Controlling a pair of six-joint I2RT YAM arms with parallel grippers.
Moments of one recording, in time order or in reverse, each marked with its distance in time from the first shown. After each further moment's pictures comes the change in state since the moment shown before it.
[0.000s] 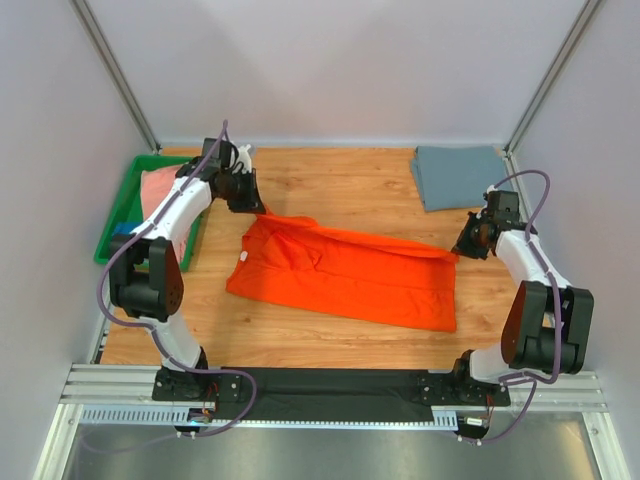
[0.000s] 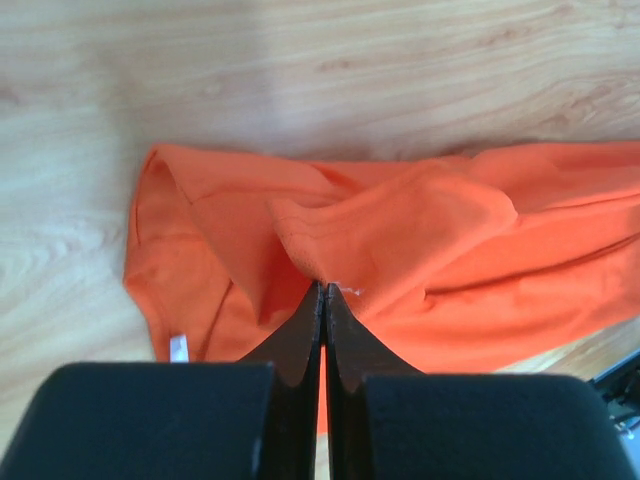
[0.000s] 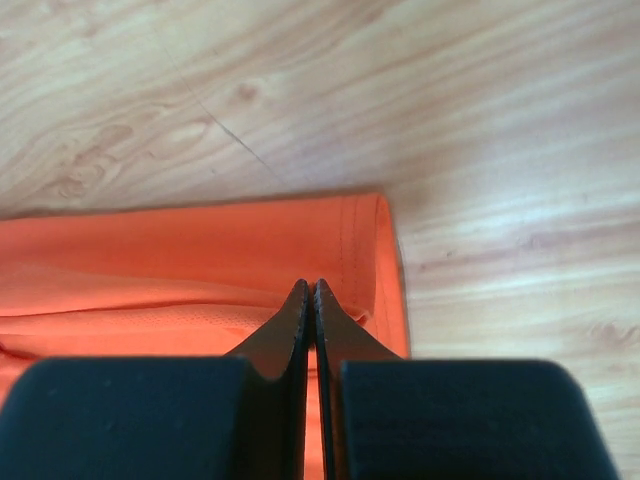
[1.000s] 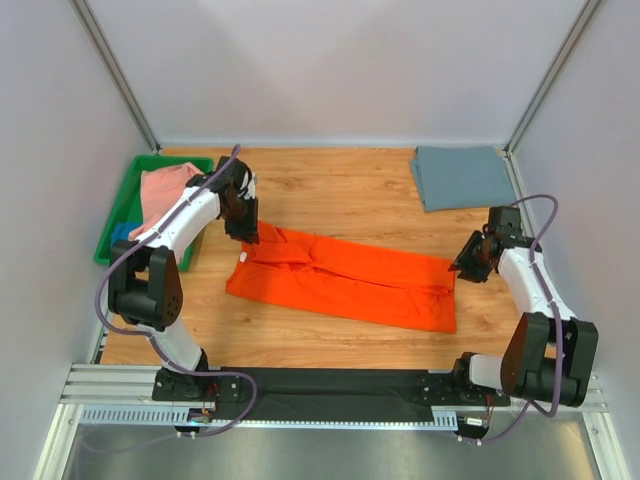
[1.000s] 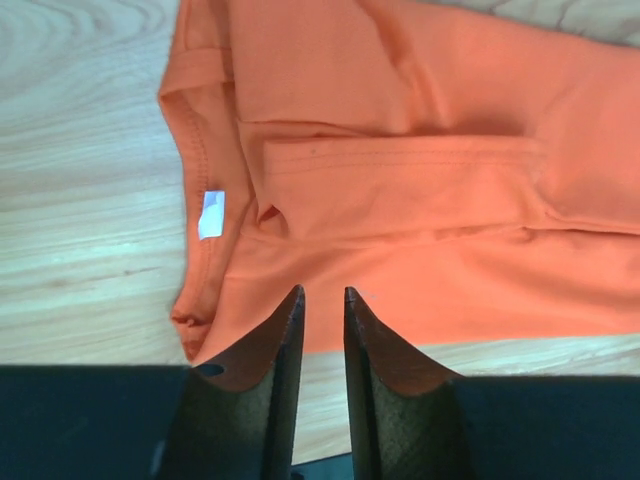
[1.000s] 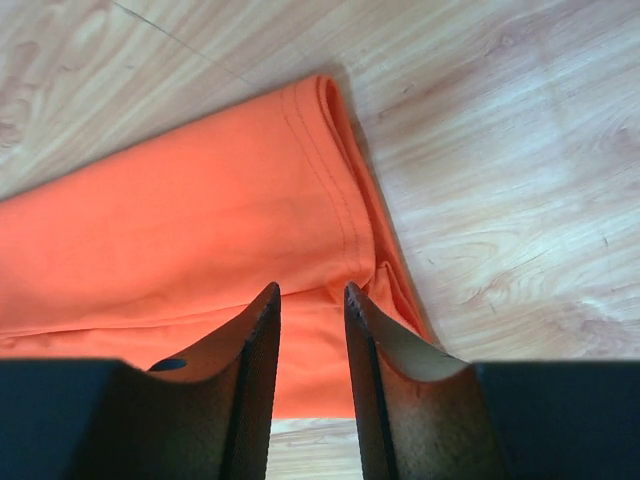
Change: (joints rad) left arm -0.077 -0.094 -0.180 -0.175 -0.235 -0.052; right arm 0.000 -0.166 -0.136 -0.174 0.046 0.168
